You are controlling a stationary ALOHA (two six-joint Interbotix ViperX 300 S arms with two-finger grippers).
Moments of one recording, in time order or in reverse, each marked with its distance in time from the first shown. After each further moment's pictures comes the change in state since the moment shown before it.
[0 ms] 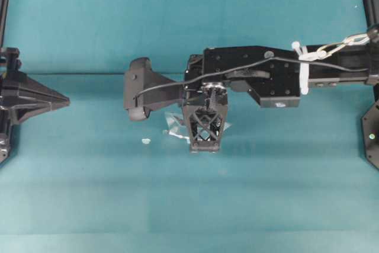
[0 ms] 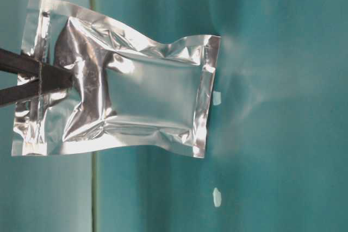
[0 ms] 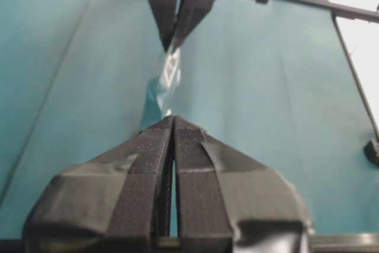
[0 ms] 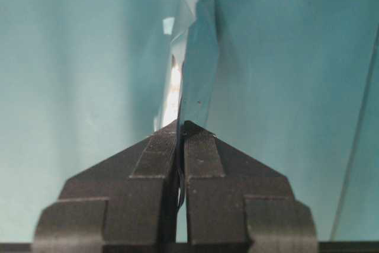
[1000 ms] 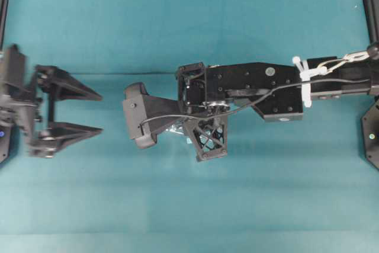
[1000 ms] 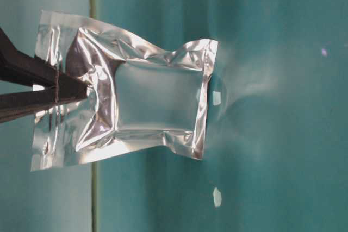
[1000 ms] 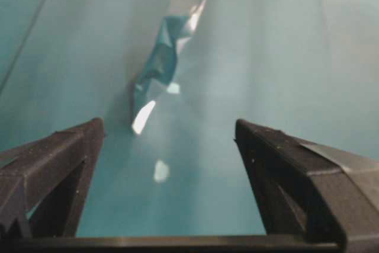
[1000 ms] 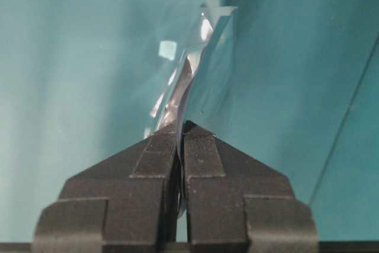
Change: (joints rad) left arm 0.011 0.495 0.049 0.002 -0.410 -0.028; right arm 0.040 -0.011 0.052 -0.054 -0.123 -0.156
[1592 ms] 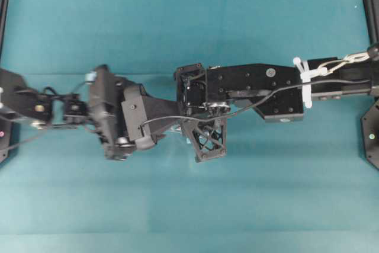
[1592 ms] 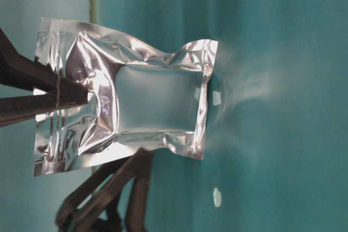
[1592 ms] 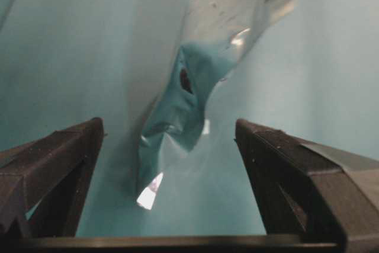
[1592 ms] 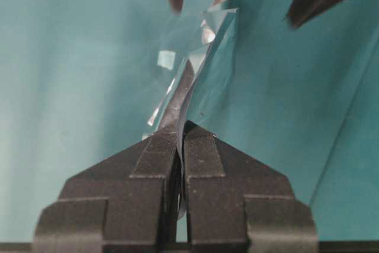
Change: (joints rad) left arm 0.008 0.607 -0.256 0.000 -0.284 0.078; right arm 0.000 0.000 0.002 0.000 -0.014 -0.011
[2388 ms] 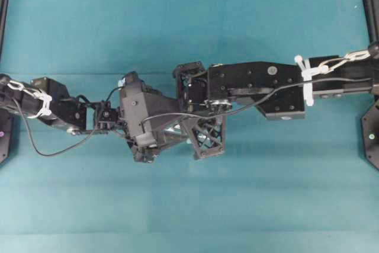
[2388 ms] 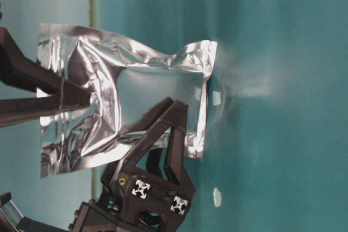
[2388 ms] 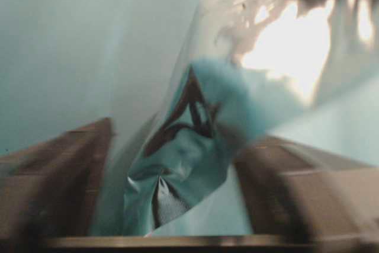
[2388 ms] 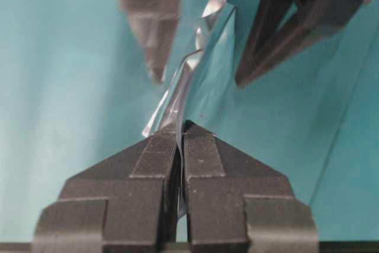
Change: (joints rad) left arm 0.002 0.235 -0.115 0.002 -0.161 -0.071; right arm -0.009 -0.018 0.044 0.000 -0.054 0.002
